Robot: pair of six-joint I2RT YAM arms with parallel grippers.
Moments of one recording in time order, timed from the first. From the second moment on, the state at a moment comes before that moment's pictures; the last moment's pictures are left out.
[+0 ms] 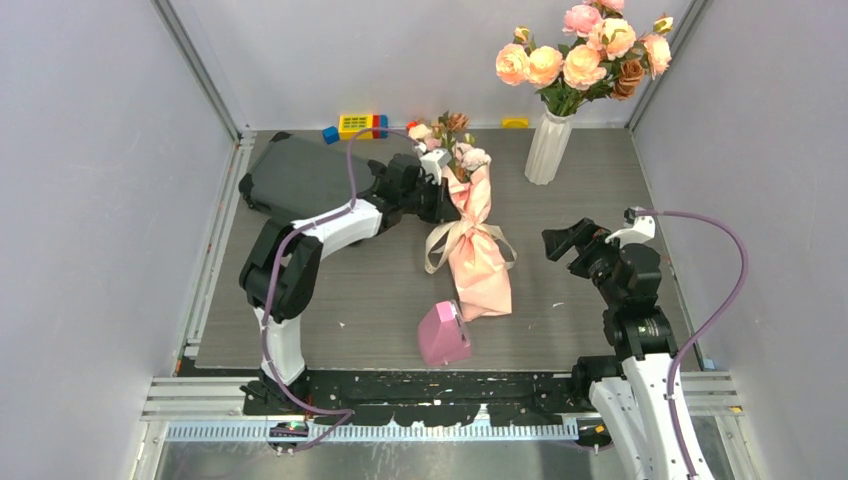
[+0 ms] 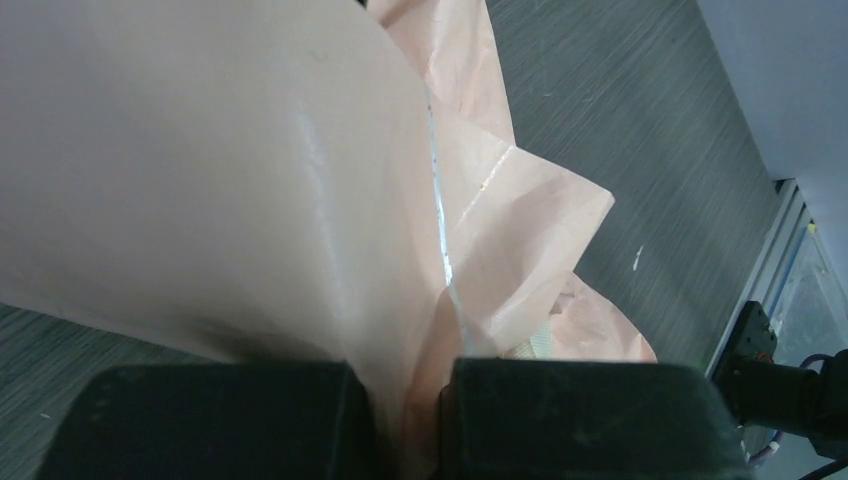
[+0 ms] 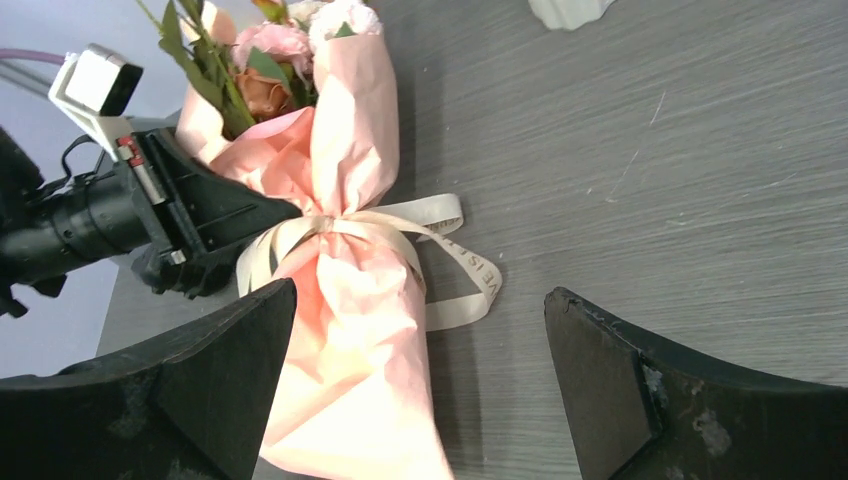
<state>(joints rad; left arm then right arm) -0.58 1.89 1.33 0.04 0.44 -0.36 0.03 0.51 0.56 -0.31 -0.11 0.55</state>
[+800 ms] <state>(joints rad) -0.58 1.73 1.20 -0.07 0.20 -0.24 0.04 0.78 0.54 -0.27 -0.26 0.62</state>
